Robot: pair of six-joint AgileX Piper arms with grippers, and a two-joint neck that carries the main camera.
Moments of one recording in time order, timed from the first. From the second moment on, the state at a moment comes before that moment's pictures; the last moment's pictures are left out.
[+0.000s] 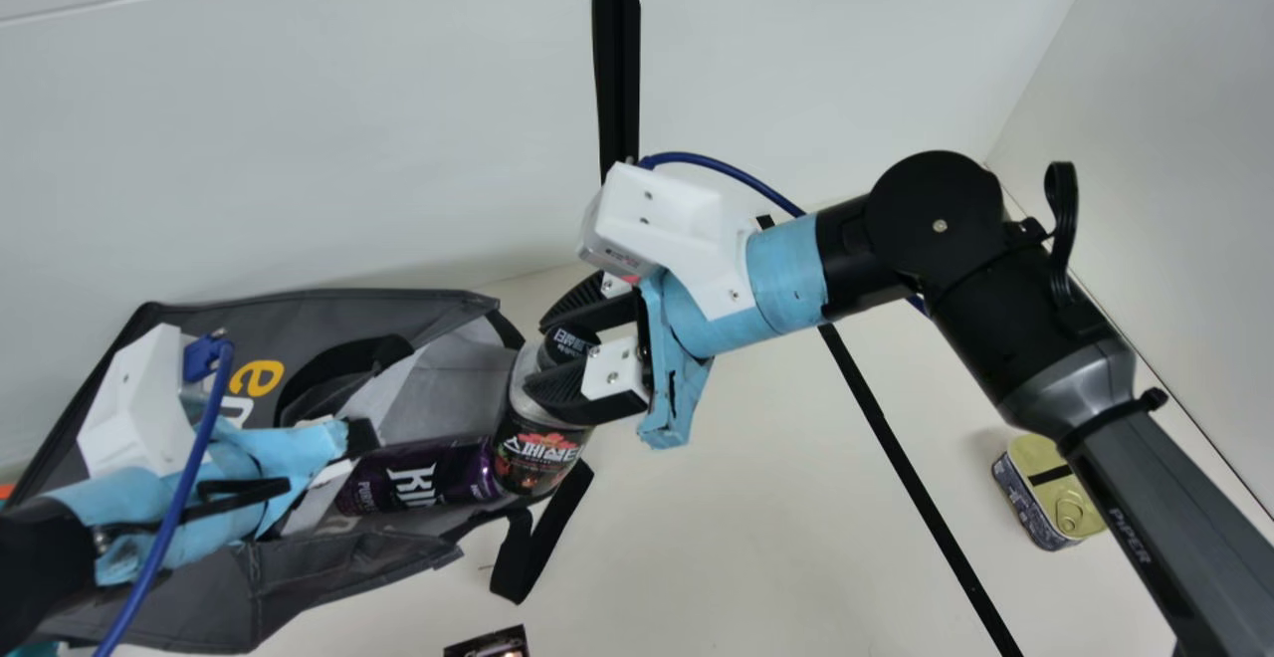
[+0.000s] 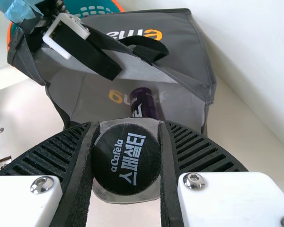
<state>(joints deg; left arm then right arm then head) -21.0 87.2 -75.2 -29.1 45.9 -6.6 5.2 89.3 -90.3 51.2 69.9 -64.8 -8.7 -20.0</state>
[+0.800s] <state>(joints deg) -21.0 87.2 -75.2 -29.1 45.9 -6.6 14.4 94.2 -87.1 53.3 60.5 -63.7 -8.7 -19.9</state>
